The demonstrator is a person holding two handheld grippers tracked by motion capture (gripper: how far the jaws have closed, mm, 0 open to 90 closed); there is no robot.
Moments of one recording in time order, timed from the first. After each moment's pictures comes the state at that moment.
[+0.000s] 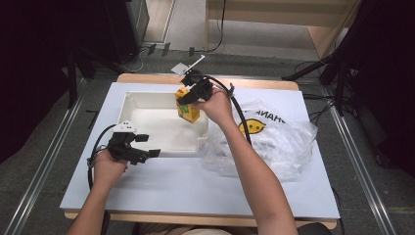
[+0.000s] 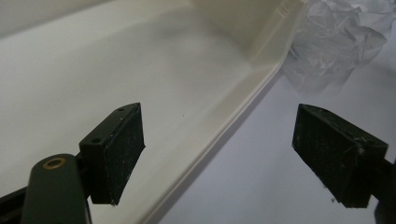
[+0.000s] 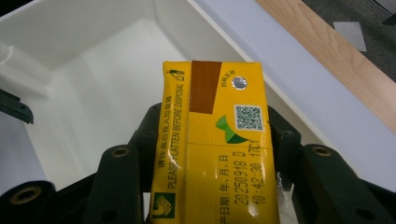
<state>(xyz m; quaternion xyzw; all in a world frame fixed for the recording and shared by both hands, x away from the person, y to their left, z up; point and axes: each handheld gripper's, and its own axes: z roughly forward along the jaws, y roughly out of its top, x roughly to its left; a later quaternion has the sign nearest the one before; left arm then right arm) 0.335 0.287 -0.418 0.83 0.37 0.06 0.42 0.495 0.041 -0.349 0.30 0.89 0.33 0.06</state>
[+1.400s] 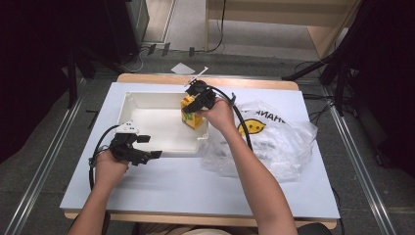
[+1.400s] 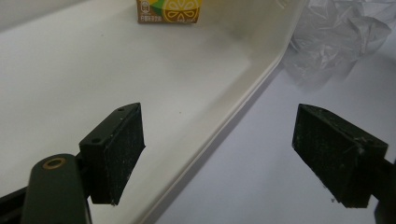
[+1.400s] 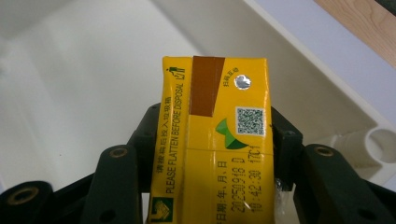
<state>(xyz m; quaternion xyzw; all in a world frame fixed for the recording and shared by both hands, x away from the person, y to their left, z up) 0.335 0.282 -0.420 0.84 0.36 0.06 0.40 0.500 0.033 -0.391 0.31 0.90 0.31 0.05</state>
